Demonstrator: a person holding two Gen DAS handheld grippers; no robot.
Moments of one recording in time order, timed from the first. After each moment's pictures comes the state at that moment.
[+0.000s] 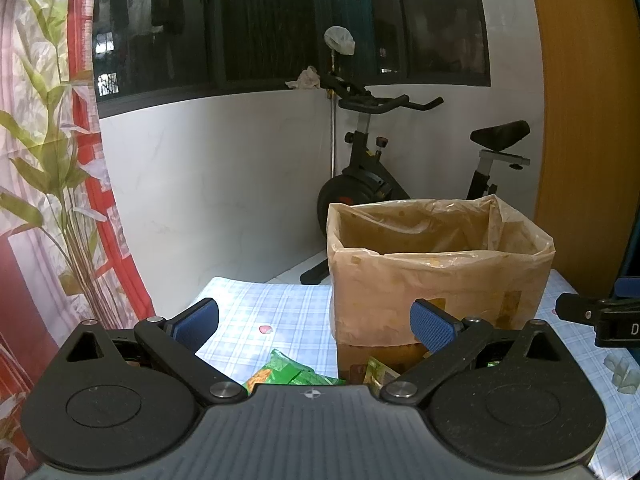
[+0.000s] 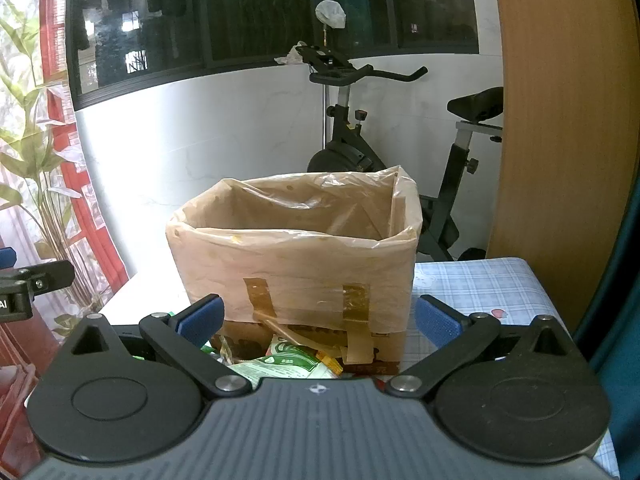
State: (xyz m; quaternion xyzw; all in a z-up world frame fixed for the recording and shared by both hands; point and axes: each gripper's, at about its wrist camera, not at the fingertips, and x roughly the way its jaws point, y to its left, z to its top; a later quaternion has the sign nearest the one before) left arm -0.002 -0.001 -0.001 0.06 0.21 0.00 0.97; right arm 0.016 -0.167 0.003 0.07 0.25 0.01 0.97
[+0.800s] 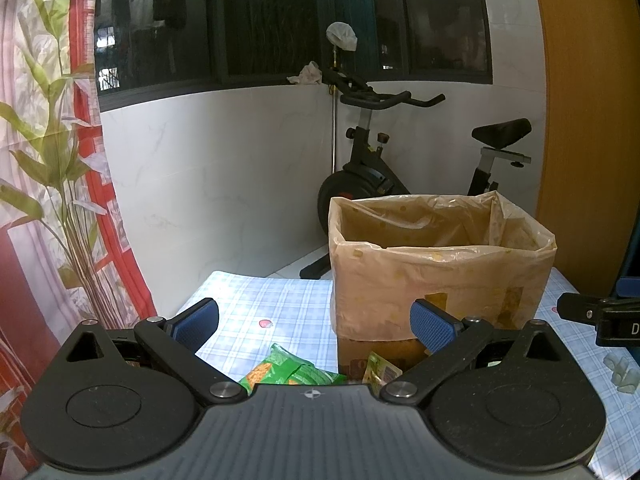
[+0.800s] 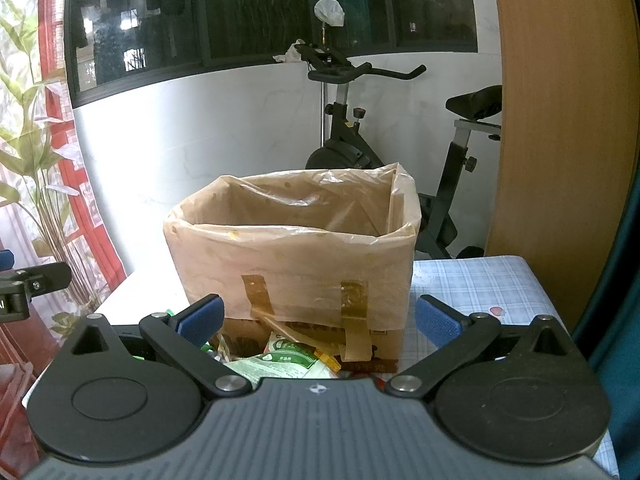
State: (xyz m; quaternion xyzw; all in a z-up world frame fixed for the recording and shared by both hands) left arm -0.001 0.000 -0.002 0.06 0.22 0.00 0.97; right arm 0.015 -0.169 0.001 0.07 0.25 0.00 0.97
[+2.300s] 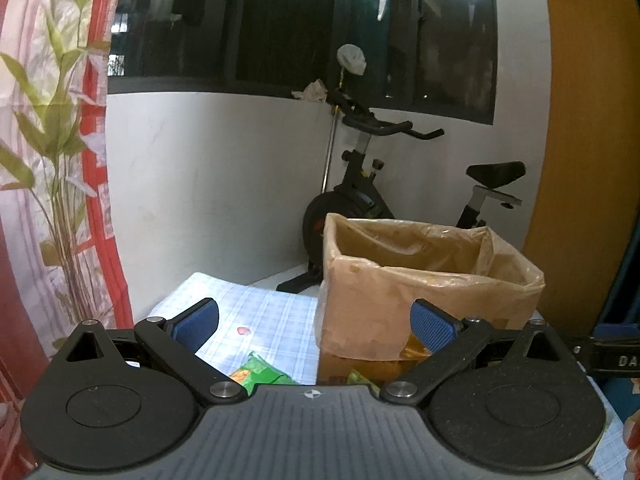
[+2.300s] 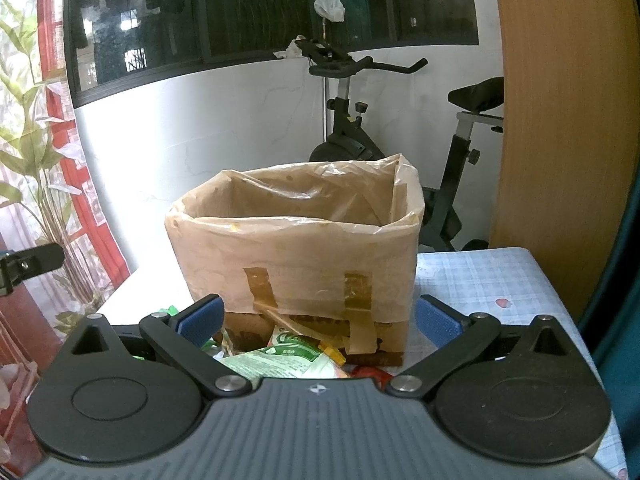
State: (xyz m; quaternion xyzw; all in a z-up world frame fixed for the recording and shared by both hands) left arm -0.003 0.017 -0.014 -0.01 0.19 -0.01 0.98; right arm 0.012 -0.167 -0.010 0.08 0.25 0.01 0.96
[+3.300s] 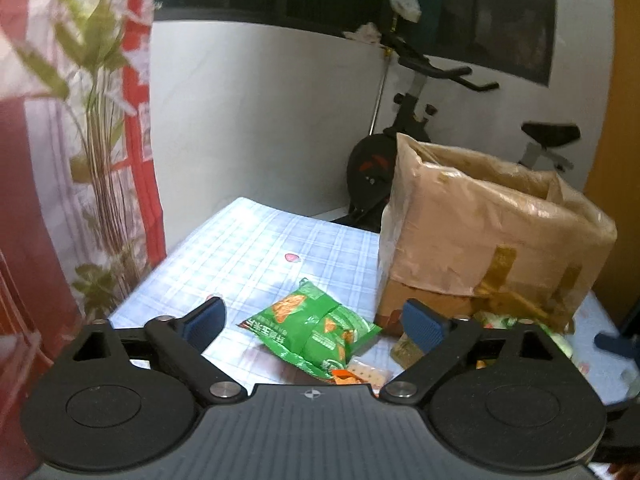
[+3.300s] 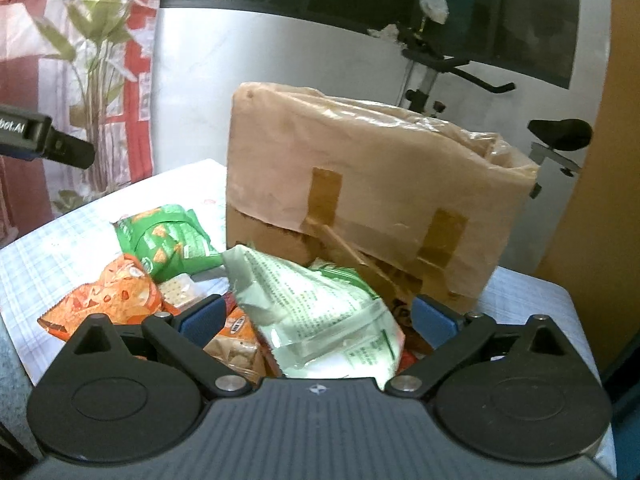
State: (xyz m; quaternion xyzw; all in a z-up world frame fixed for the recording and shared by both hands) left arm 0.015 0.063 -0.069 -0.06 0.27 0.04 0.96; right arm 0.029 -0.105 -0.107 -0.09 0.26 0.09 0.96
